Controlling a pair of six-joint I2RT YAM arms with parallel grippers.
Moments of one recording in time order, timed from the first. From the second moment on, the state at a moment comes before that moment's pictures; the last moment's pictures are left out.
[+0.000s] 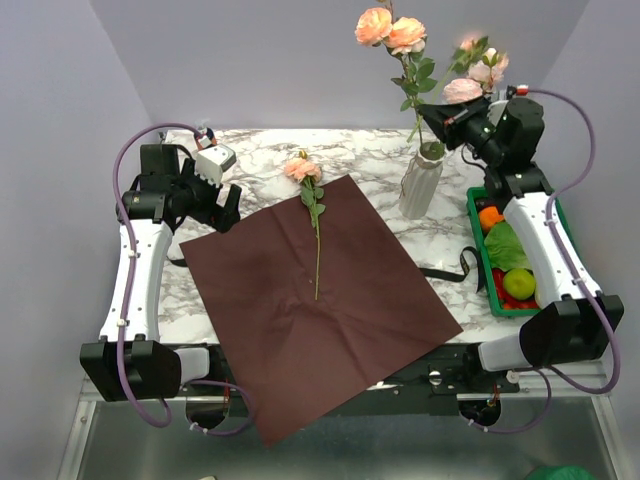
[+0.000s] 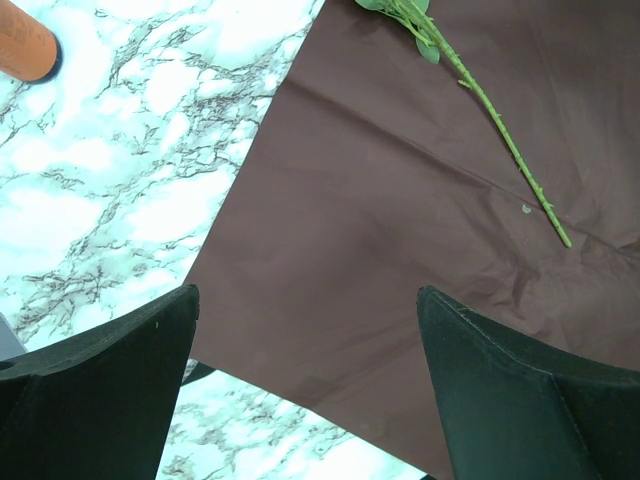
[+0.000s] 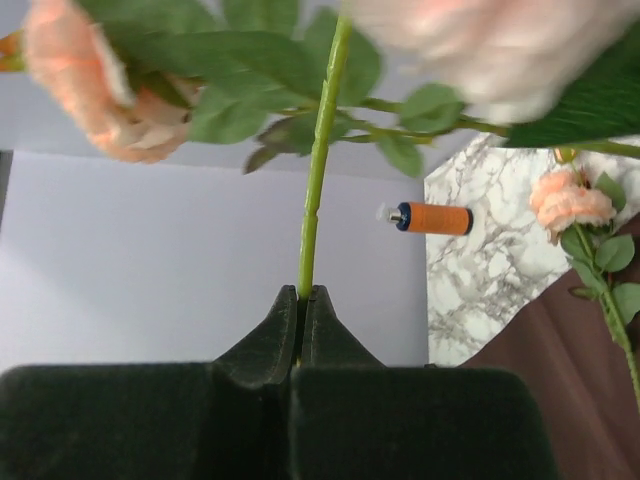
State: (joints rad) left arm 0.05 1.25 1.33 -0.89 0.48 0.46; right arm 0.10 1.42 1.38 0.00 -0.40 1.33
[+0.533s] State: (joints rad) left arm 0.05 1.25 1.33 -0.89 0.48 0.45; right arm 0.35 1.36 1.67 -0.23 -0.24 0.28
